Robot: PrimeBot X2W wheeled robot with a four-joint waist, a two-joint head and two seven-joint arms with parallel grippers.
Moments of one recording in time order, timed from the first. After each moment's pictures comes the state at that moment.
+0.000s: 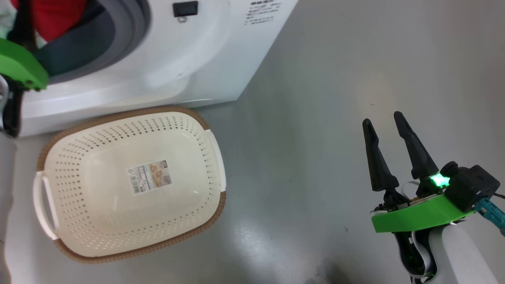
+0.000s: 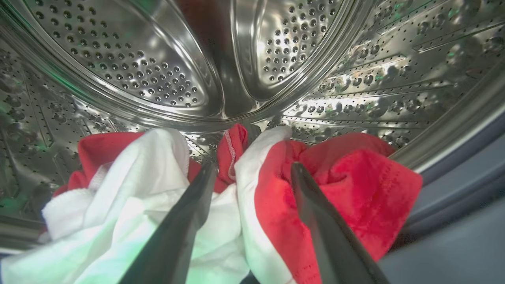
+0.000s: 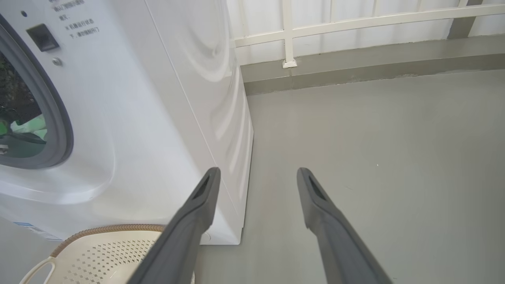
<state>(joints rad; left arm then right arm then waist) -1.18 0.34 -0.21 1.02 -0.37 -0.13 -0.26 -0.21 -0.04 0.08 0.07 0.38 0.12 -0.26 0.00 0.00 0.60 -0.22</state>
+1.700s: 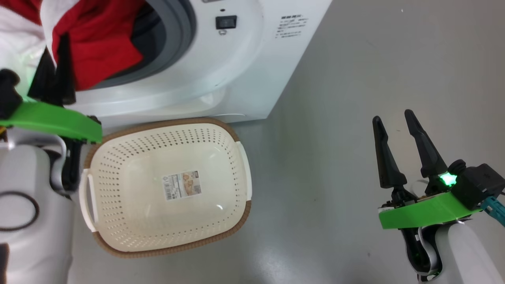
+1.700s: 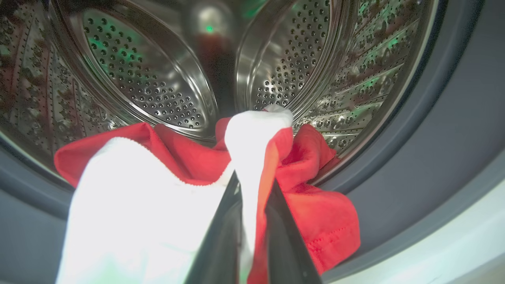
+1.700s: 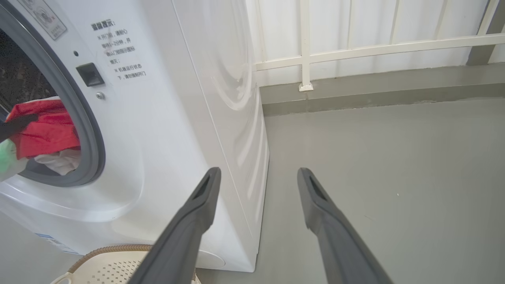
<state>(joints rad) -0.82 0.22 -0.05 0.61 -0.37 -0.12 -0.25 -0.22 -0.04 0.04 0.08 0.35 0.12 -0.26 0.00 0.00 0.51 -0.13</state>
